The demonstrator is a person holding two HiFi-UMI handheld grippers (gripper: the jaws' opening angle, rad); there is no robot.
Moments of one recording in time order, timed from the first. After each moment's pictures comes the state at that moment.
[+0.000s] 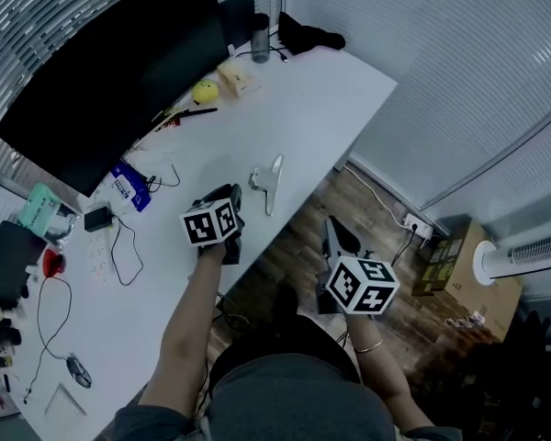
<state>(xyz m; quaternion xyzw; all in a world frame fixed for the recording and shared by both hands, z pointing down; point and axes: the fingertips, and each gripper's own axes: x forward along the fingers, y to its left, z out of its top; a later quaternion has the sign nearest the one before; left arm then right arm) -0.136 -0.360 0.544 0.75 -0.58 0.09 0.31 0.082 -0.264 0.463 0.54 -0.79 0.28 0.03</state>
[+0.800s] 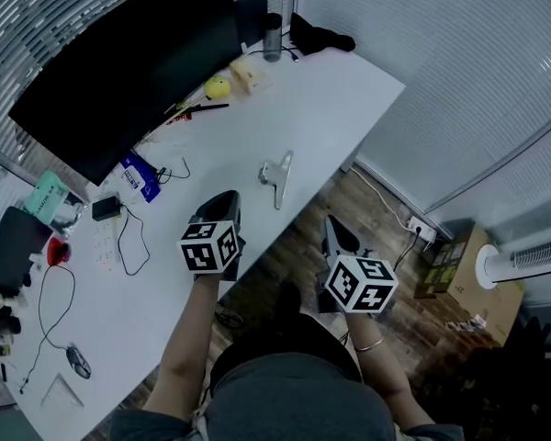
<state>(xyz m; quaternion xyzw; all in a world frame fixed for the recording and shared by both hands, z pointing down) -0.141 -0.300 0.489 0.78 -0.58 0.09 0.22 0.061 -0.251 0.462 0.53 -0.81 0.27 0.04</state>
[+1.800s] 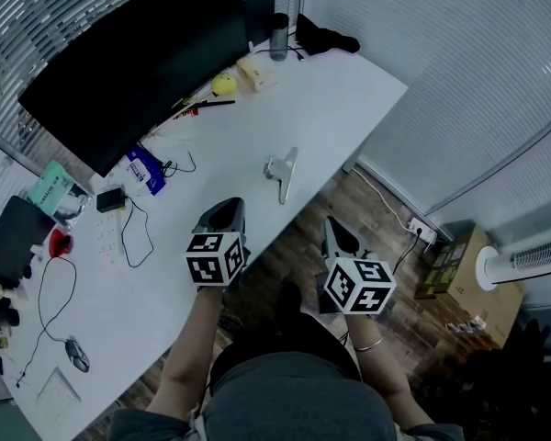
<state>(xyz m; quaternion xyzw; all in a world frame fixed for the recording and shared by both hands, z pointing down) -0.136 -0.262 0.477 0.78 -0.59 0.10 0.20 0.051 -0.232 0.462 0.52 -0.82 0.24 0.05</state>
